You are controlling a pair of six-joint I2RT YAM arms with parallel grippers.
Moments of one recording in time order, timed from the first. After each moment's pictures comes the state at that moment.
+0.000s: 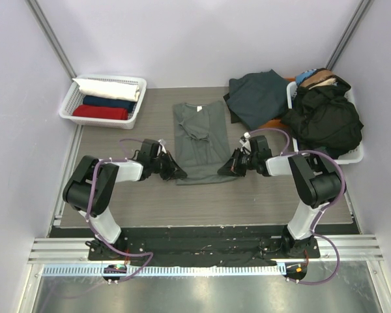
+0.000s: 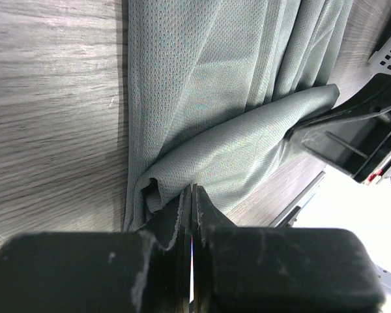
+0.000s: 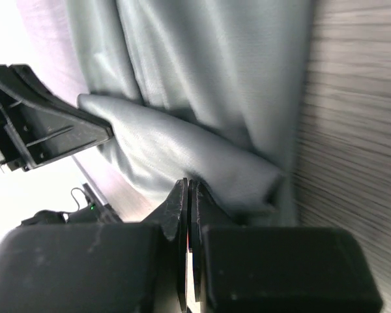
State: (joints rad) left arm -0.37 1.72 0.72 0.17 0.49 -0.91; right arm 0.30 1.77 0.72 0.25 -0.65 0.76
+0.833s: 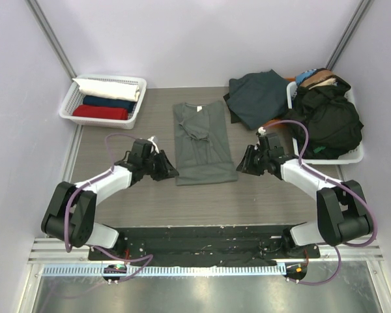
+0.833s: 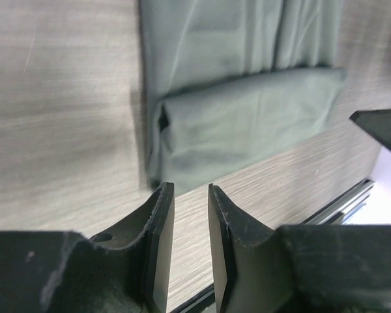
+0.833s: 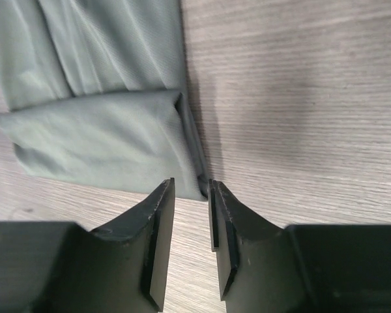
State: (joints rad) left arm -0.38 1.42 0.69 -0.08 0.34 -0.76; right arm 0.29 1.39 0.73 -0.22 -0.22 0.55
